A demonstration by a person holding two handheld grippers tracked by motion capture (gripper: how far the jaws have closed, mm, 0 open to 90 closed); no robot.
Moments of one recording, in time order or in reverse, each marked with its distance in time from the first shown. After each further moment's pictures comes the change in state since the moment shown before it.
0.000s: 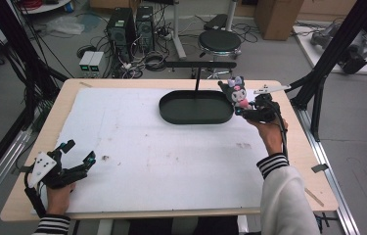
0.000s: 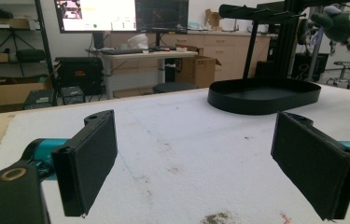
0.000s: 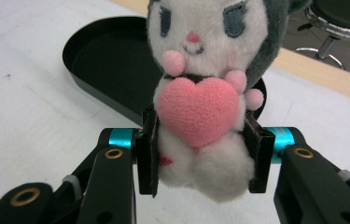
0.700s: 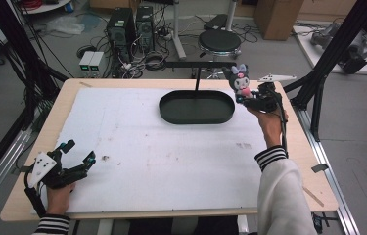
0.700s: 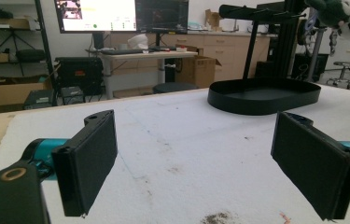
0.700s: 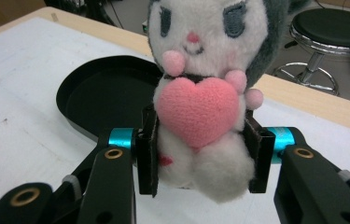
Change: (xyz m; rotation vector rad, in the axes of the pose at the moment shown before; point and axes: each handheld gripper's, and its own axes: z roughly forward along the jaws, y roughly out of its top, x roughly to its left) left arm 0.000 0.000 0.000 -0.001 0.000 -0.001; right arm -0.012 0.023 -0.001 -0.079 -0.021 0.067
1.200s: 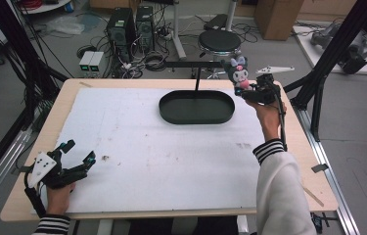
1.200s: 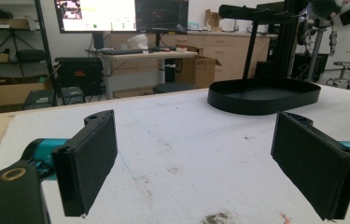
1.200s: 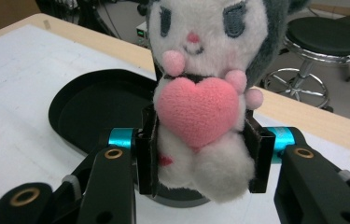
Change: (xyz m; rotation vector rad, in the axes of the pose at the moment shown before) left arm 0.000 0.000 0.000 0.000 -0.001 0.000; right arm 0.000 0.023 0.005 -0.004 -0.028 -0.009
